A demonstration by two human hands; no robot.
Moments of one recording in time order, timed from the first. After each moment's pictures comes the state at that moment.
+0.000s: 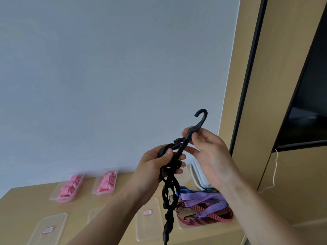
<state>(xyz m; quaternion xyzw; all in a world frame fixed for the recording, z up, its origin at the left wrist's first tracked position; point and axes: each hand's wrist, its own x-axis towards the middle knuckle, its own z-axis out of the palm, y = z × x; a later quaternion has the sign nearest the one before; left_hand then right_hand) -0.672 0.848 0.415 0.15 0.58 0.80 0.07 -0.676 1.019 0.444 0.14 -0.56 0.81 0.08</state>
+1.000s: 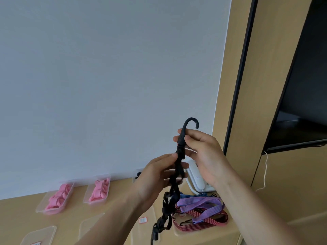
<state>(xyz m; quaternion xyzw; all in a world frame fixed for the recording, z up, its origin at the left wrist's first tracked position) -0.680 0.850 0.417 0.14 0.60 0.77 0.16 -0.684 1.010 0.460 0.07 -0.62 0.78 0.08</state>
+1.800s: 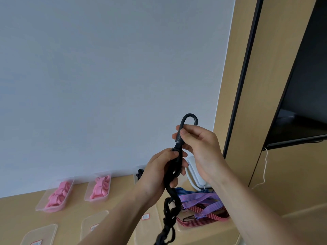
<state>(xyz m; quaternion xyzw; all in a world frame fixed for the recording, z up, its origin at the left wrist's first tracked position) -0.690 0.844 0.412 0.18 0.56 0.80 0.16 -0.686 0.981 0.461 0.06 -0.63 0.76 0.14</state>
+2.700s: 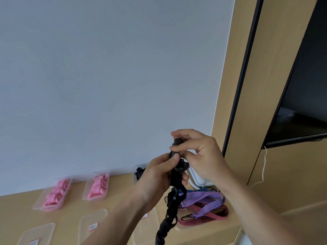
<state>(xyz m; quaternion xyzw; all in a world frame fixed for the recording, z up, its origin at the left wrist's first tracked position) -0.683 0.843 0.407 0.19 0.54 0.80 0.18 -0.687 1.004 0.440 0.24 -0.77 0.55 0.22</state>
